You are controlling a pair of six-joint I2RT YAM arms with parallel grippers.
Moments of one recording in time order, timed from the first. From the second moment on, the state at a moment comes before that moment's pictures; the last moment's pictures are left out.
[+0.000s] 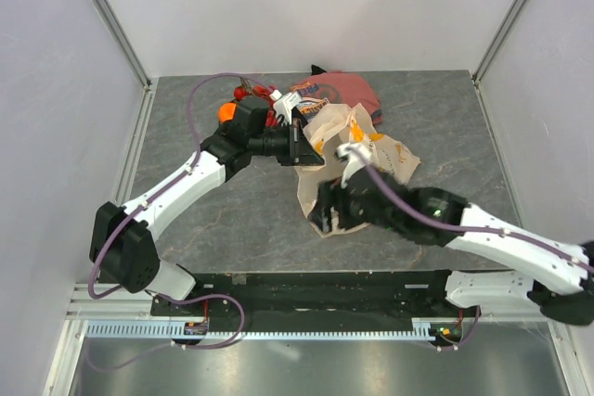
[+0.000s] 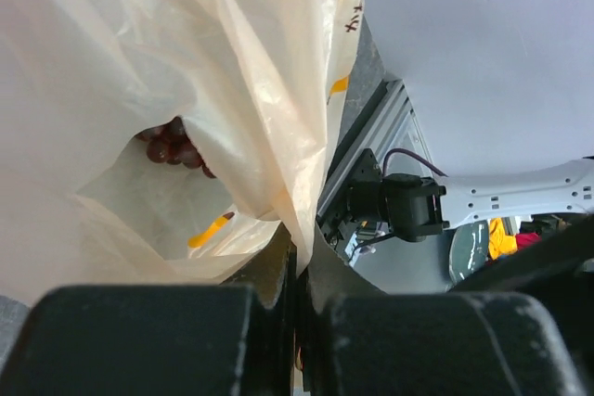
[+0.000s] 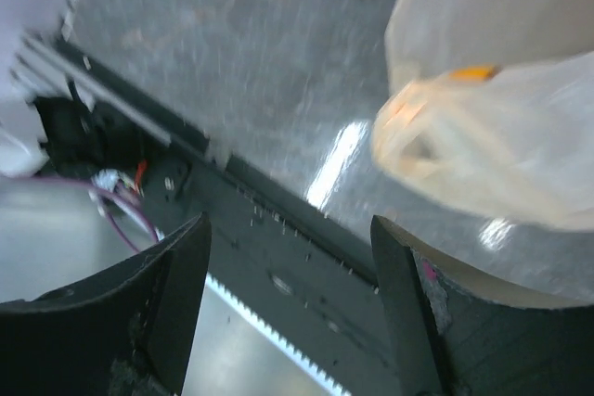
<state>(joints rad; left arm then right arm) -0.58 1.47 1.20 -0.23 0.63 -0.63 1.07 1.06 1.20 -0.73 0.18 0.67</state>
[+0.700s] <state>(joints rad) -0.58 1.39 1.20 -0.32 0.58 -0.65 1.41 1.53 1.15 -0.84 0.75 0.94</state>
